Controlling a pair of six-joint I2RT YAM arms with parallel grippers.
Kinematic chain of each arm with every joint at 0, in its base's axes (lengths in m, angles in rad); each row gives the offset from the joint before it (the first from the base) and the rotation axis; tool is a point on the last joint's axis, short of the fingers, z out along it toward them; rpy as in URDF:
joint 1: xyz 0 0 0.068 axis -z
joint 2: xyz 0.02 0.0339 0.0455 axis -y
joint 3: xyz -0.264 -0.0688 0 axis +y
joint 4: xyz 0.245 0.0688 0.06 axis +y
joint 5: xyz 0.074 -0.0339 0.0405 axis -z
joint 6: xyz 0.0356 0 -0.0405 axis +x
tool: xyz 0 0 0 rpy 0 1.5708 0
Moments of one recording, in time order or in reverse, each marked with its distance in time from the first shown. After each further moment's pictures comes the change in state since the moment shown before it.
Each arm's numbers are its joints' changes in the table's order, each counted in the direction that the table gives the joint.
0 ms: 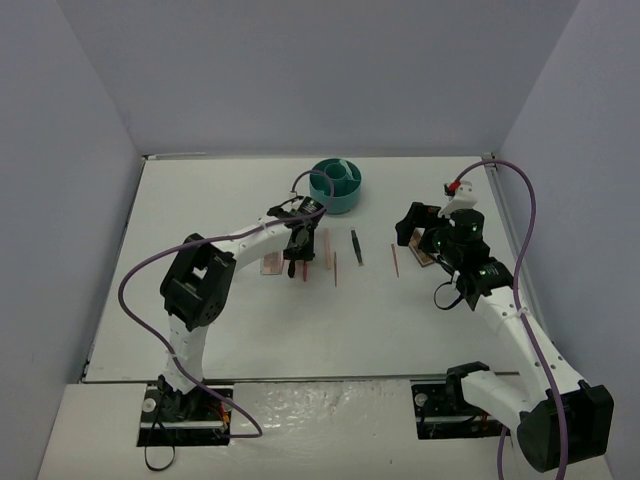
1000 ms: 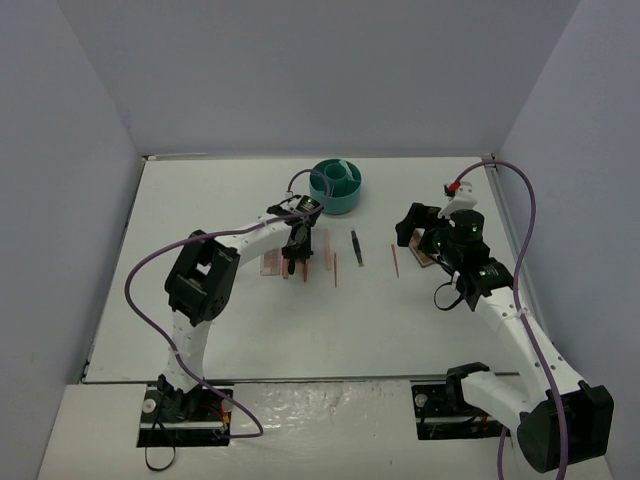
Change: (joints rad) left arm -0.029 -0.055 -0.031 -0.006 -0.002 -0.022; right arm 0.000 0.000 0.001 0.000 0.000 0.000
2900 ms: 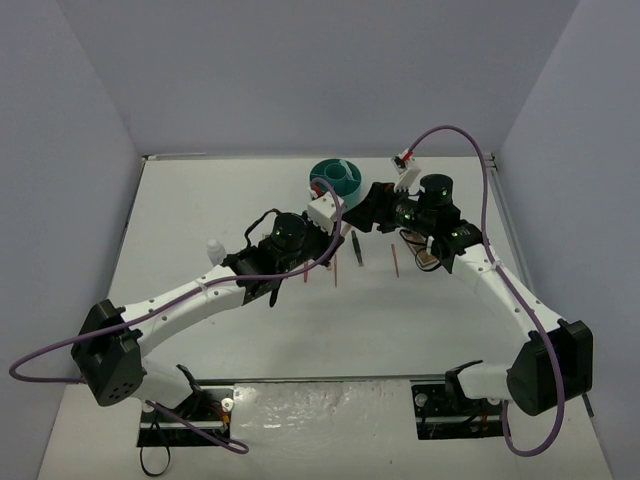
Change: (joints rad) left arm 0.250 0.670 0.453 -0.655 0.192 0.452; right arm -0.132 -0.294 -0.261 -0.100 -0.530 0.150
